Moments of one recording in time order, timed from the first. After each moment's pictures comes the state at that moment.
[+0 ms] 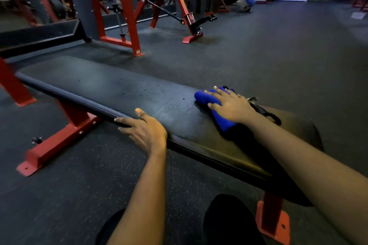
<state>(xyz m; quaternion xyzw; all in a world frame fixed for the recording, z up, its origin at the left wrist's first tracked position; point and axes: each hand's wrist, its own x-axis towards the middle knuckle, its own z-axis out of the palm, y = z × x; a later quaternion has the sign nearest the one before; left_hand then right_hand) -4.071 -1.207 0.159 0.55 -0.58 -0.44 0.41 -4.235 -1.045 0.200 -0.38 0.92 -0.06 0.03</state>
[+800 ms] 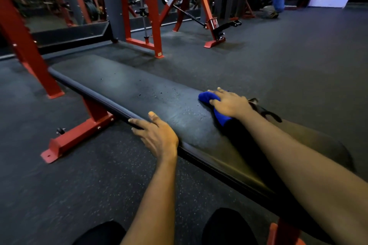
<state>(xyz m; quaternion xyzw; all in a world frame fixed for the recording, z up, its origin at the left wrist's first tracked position) -4.073 -1.209 0.153 0.55 -0.59 -0.43 0.41 -4.263 -1.112 0.203 -0.38 0.92 -0.08 0.05</state>
